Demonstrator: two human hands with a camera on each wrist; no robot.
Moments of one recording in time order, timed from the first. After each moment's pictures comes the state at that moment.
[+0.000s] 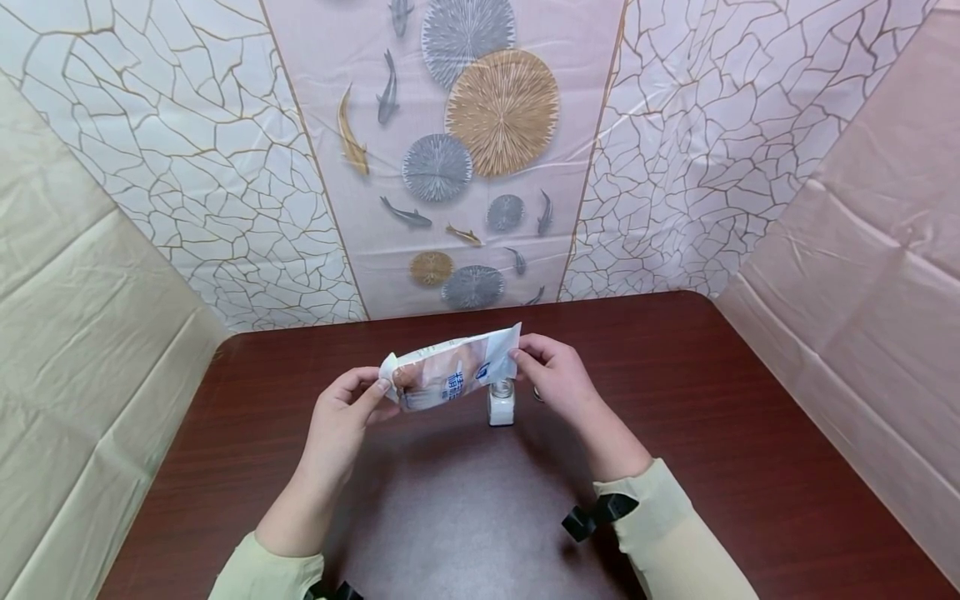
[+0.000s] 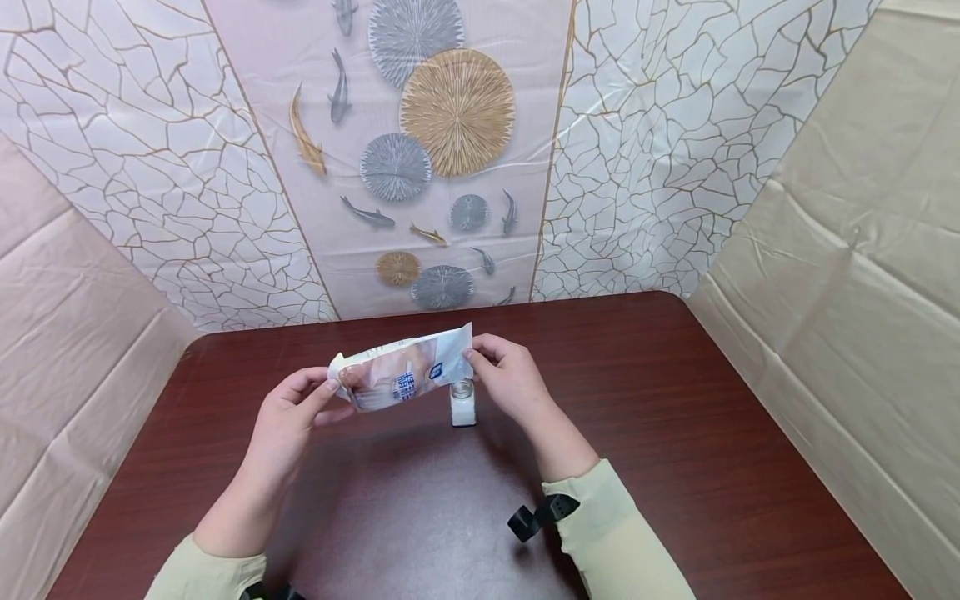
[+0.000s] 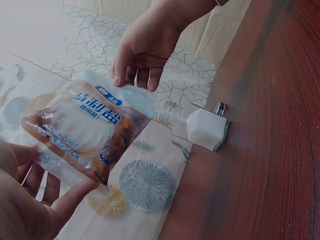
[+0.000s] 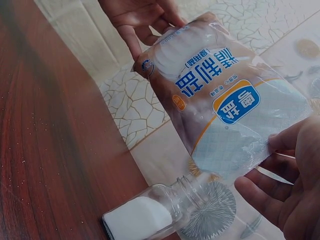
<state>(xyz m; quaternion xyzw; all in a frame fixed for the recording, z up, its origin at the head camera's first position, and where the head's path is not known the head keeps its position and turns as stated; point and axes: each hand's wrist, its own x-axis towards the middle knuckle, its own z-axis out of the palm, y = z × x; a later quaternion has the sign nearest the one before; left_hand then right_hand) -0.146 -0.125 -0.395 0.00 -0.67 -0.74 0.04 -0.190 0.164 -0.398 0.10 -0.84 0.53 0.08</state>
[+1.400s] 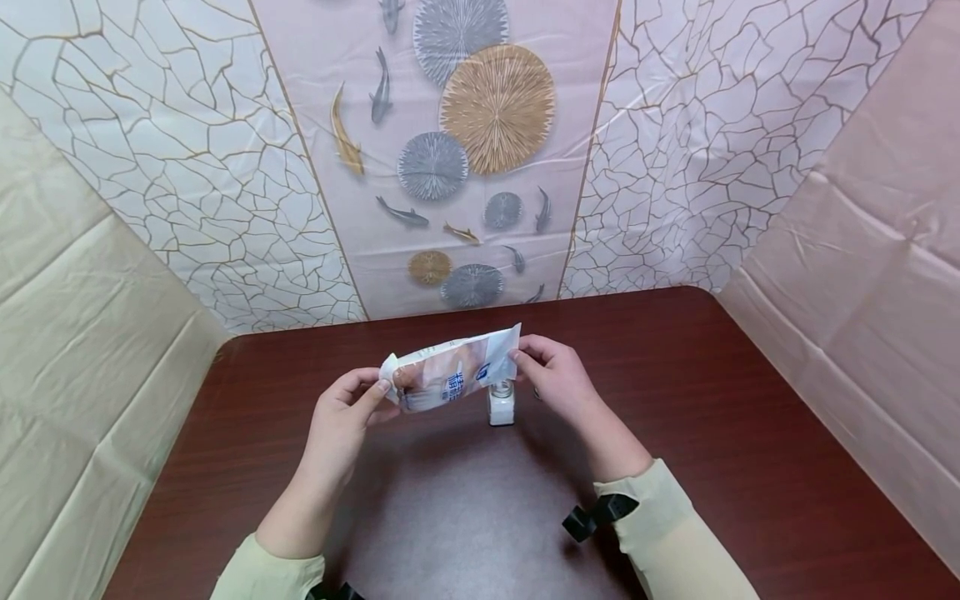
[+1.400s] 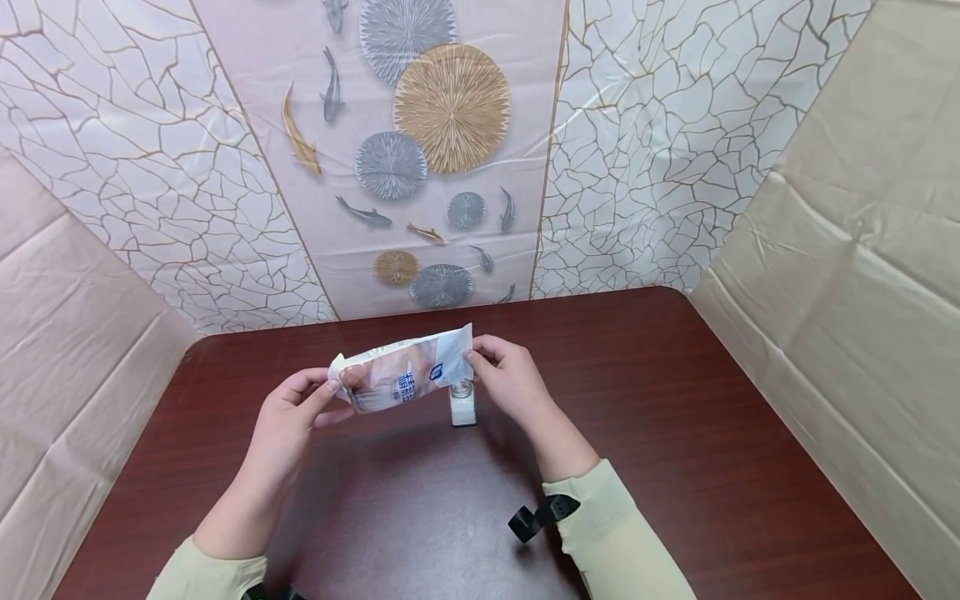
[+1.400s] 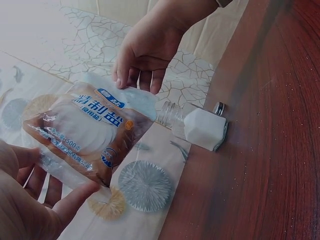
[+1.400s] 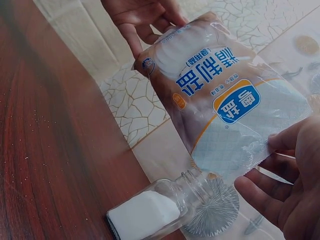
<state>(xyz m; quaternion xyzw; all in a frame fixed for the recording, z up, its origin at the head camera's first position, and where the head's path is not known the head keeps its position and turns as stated) -0.147 -0.121 -0.395 0.01 -0.69 -0.73 0.03 -0.193 0.169 -0.404 0.09 -0.83 0.54 0.06</state>
